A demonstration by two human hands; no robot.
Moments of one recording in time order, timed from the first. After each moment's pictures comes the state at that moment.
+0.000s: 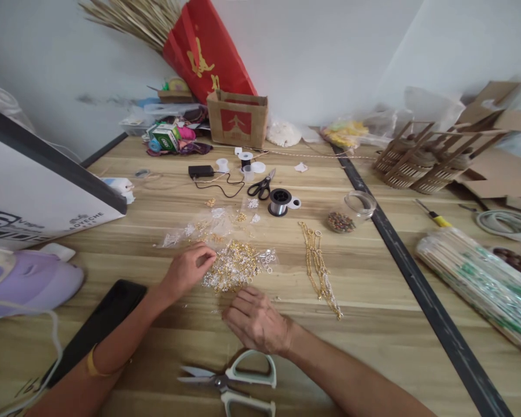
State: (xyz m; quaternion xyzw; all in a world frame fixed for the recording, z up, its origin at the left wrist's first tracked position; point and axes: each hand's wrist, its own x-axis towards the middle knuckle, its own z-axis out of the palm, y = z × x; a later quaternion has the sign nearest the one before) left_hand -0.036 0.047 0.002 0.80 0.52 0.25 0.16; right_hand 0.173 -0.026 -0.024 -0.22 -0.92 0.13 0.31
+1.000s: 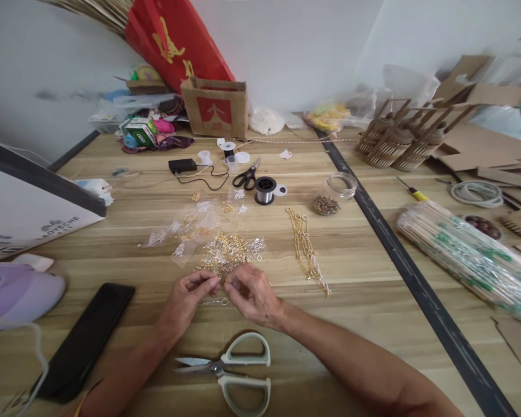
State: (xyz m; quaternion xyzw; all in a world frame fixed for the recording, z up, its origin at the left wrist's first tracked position) left_hand 0.003 -0.017 -0.006 0.46 0.52 0.39 0.61; right_hand 0.175 -0.022 -0.007 -0.38 -0.74 0.33 0.44
